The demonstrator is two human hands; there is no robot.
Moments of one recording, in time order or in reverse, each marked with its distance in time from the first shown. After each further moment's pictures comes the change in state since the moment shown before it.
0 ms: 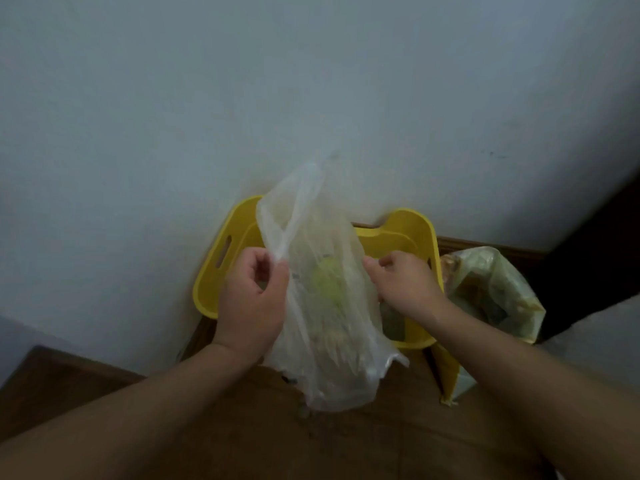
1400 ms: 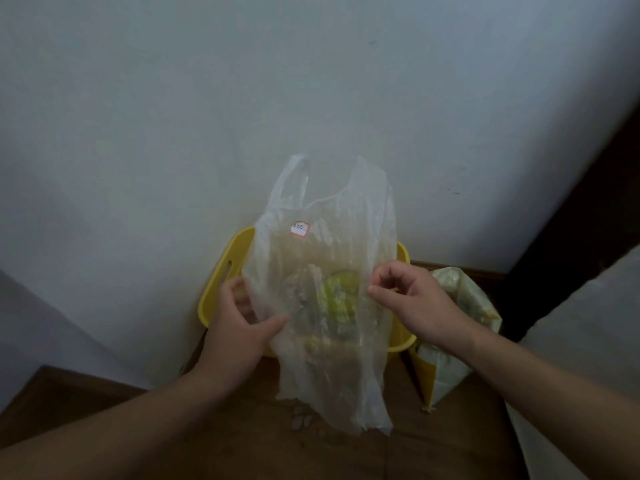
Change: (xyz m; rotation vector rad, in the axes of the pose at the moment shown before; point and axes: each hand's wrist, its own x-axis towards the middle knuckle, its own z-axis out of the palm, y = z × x) left_hand -0.035 0.025 -0.044 -0.091 -0.162 -0.241; right_hand -0.086 -0.016 -0.080 0.562 -0.094 -0.360
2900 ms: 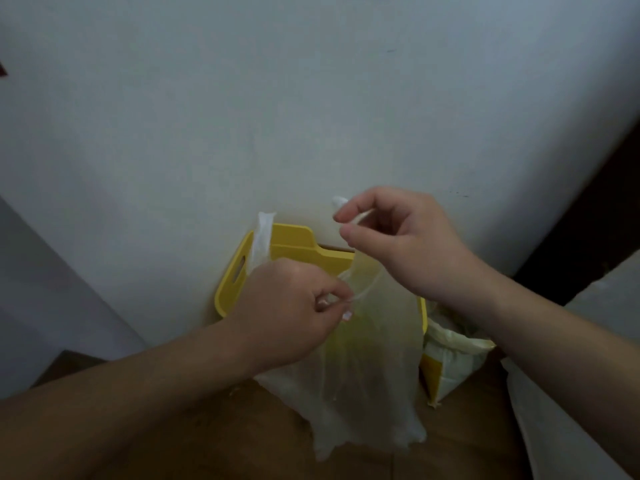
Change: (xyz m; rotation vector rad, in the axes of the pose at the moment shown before) left_hand -0.024 0.092 -0.014 0.580 -0.218 0.890; right_hand 0.003 -0.125 0.018 0.013 -0.010 -0.285
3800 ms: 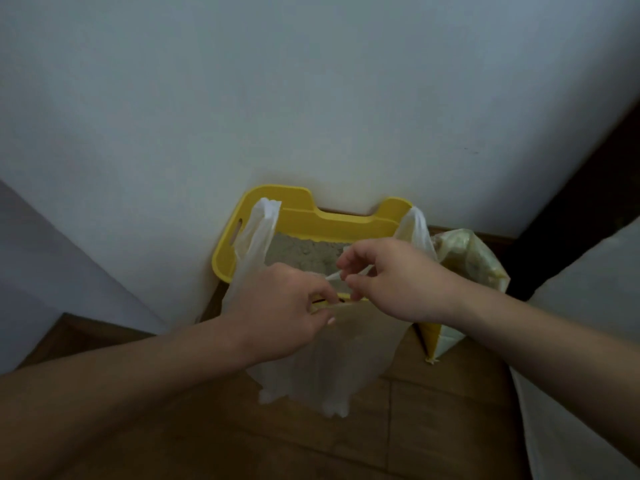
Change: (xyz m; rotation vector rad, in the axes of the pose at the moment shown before) left_hand -0.042 -0.016 0.034 -0.004 -0.187 -0.110; right_hand -0.044 0.041 0.027 -0.512 -0.364 0.355
